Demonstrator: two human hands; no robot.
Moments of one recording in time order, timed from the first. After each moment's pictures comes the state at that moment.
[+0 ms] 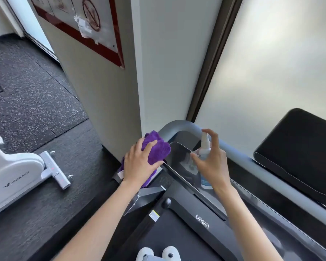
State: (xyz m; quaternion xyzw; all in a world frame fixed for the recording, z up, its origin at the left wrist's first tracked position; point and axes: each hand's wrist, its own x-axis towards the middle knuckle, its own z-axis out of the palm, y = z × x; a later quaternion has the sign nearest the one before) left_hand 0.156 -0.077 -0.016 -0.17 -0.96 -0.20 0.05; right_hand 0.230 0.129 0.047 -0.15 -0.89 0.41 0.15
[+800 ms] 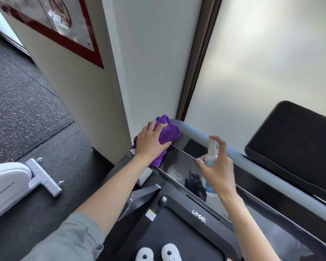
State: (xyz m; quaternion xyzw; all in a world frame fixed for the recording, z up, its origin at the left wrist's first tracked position) left_hand 0.084 0.003 -0.021 -0.25 -0.94 -0.22 0.03; right_hand 0.250 0.159 0.030 -0.21 -0.87 0.41 0.18
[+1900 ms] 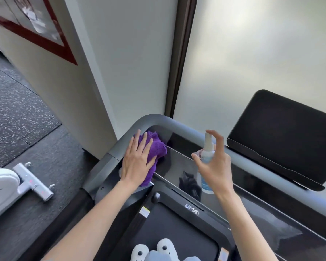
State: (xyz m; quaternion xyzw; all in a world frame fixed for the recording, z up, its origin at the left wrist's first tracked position) left_hand 0.153 -0.005 -0.045 -0.31 -0.93 -0.18 0.10; right_hand 0.280 0.182 0.044 -0.21 -0.85 0.43 0.21
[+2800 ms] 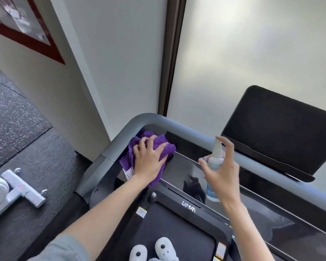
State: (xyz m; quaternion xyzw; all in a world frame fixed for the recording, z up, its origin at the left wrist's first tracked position) left_hand 0.164 0.040 -0.040 -0.33 -0.94 -0.13 0.03; right_hand 0.311 0.188 0.036 -0.26 -0.83 0.43 0.25
